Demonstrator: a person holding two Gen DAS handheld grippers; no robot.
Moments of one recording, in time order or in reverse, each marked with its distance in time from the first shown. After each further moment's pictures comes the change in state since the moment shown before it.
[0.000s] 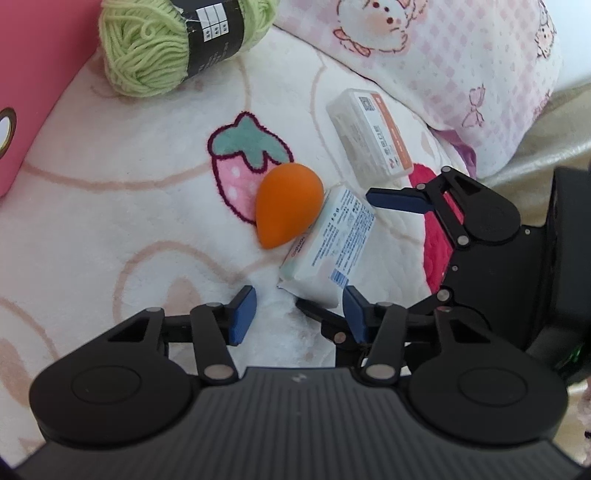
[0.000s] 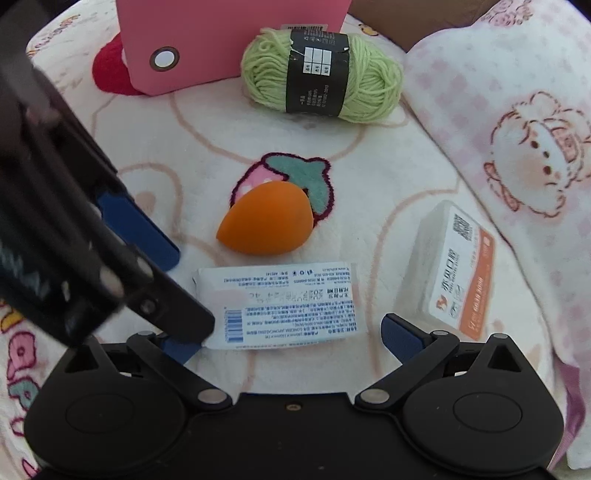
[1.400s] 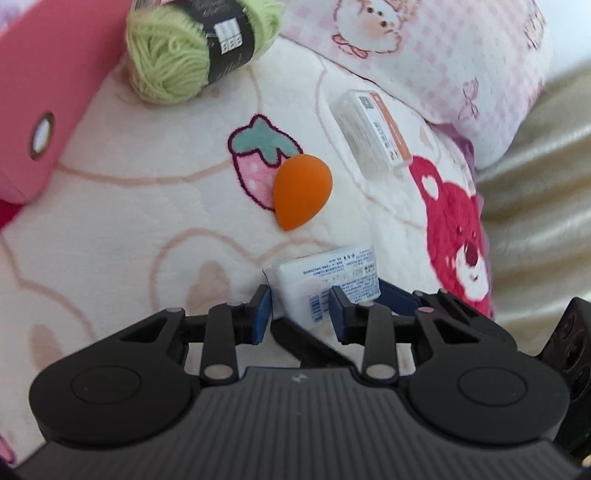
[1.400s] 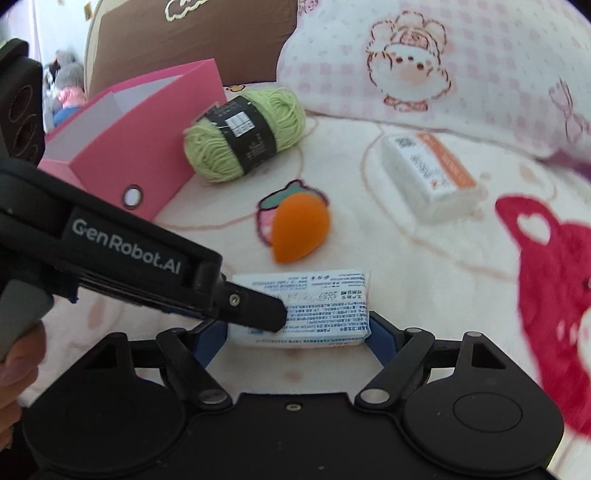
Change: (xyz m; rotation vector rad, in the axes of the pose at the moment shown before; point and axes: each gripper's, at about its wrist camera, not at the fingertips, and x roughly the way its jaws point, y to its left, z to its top) left arm -0.025 0.005 -0.014 0.080 0.013 0.027; right arm -0.031 0.049 -0.033 0.751 -0.265 -0.011
